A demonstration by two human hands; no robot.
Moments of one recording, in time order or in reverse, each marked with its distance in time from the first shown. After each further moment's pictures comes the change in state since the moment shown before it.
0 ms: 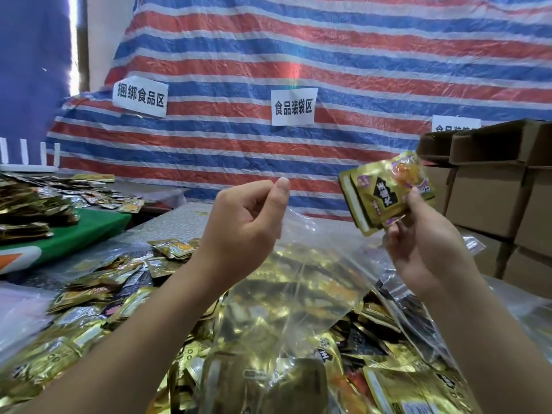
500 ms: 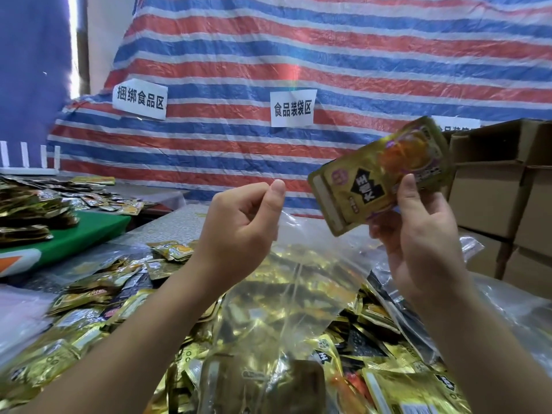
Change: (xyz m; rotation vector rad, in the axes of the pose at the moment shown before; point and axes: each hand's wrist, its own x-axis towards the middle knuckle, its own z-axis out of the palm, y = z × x) left_hand -0.002 0.000 0.001 -0.001 0.022 0.000; right_hand -0.026 0.003 0.022 -0.081 -0.120 -0.376
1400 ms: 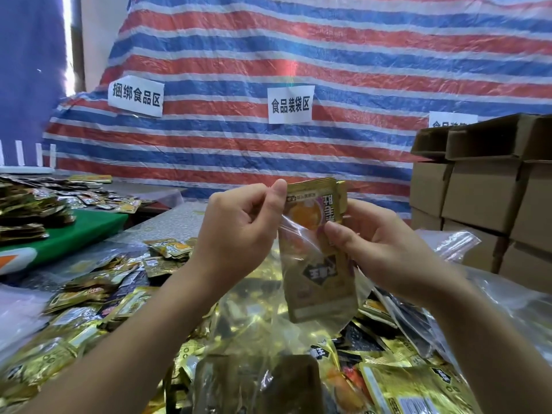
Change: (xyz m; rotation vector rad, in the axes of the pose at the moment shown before) left_hand -0.002 -0.004 0.002 0.189 0.026 0.044; right_hand -0.006 0.000 -0.008 -0.607 -0.724 0.045
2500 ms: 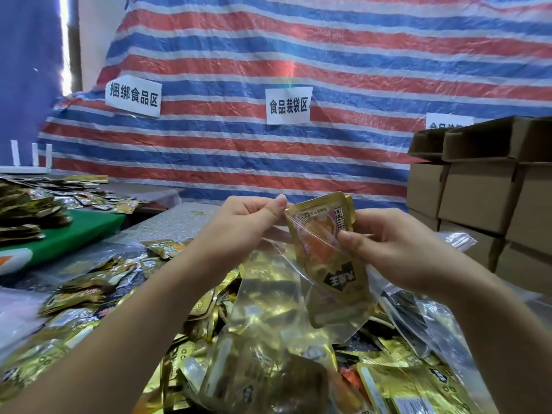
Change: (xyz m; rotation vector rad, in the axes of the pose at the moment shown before) left_hand 0.006 -0.004 -0.003 -0.466 -0.374 -0.563; right_hand -0.004 -0.016 -0.018 -0.357 -0.009 0.149
